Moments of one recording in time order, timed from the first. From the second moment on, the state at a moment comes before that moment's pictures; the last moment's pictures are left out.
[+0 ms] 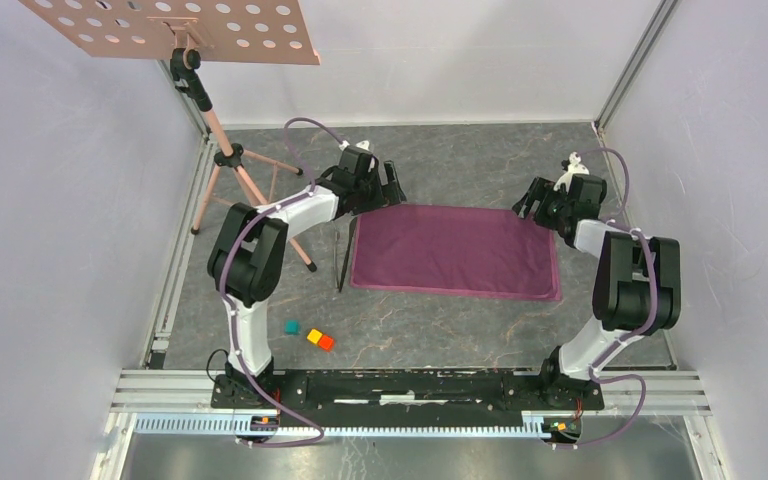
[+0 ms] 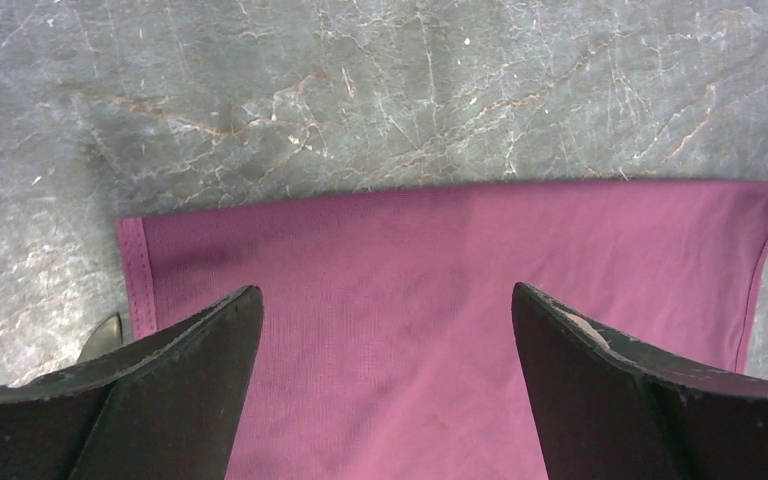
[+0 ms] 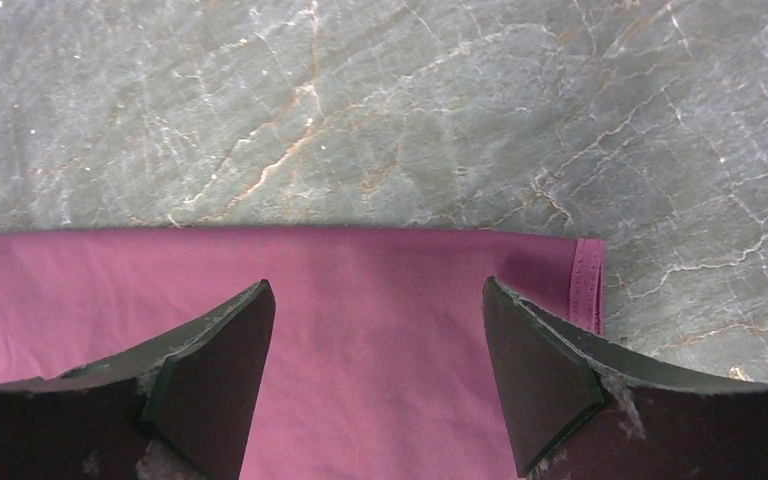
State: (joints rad) left arm -0.48 1.97 1.36 -0.12 0.08 -0.60; right arm -0.17 1.68 0.84 0.19 -0.31 0.26
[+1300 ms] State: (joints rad) left arm -0.53 1.64 1.45 -0.42 0.18 -0.61; right arm -0.15 1.32 0.80 -0.23 0.01 0.11
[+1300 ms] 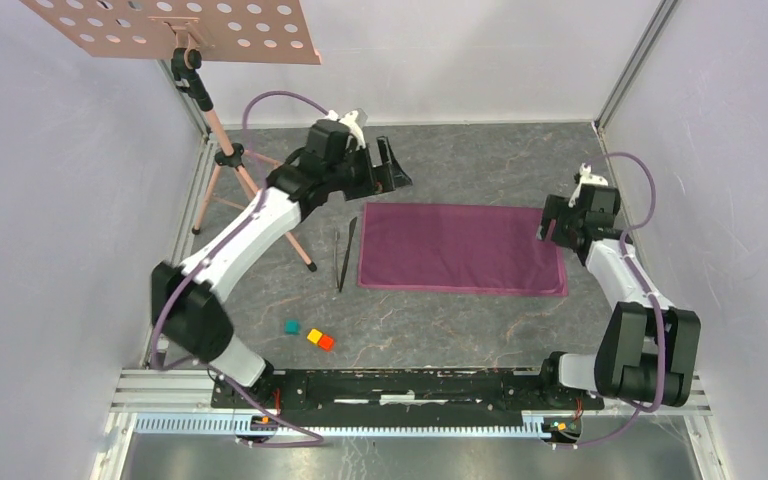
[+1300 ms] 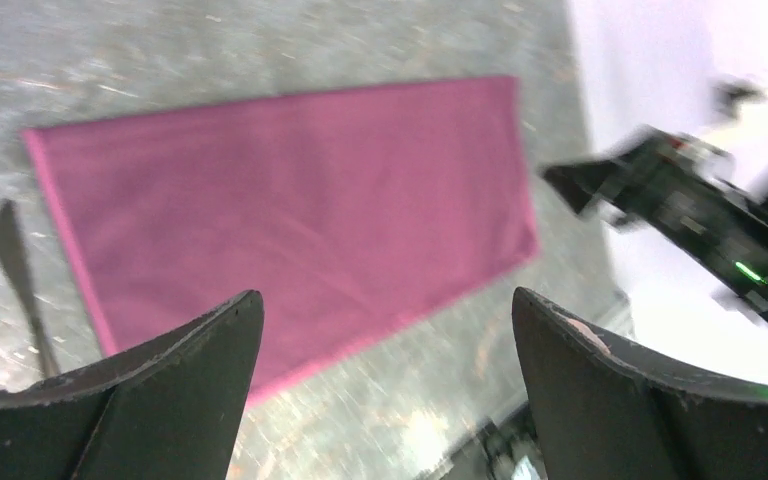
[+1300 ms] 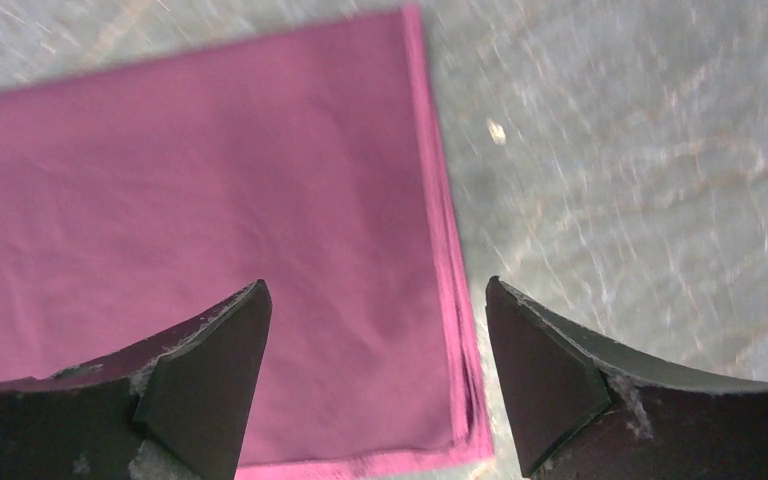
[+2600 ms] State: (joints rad) left arm -0.53 1.31 1.15 -0.48 0.58 -0.50; right arm -0.23 1.86 1.22 -0.76 -0.05 -0.21
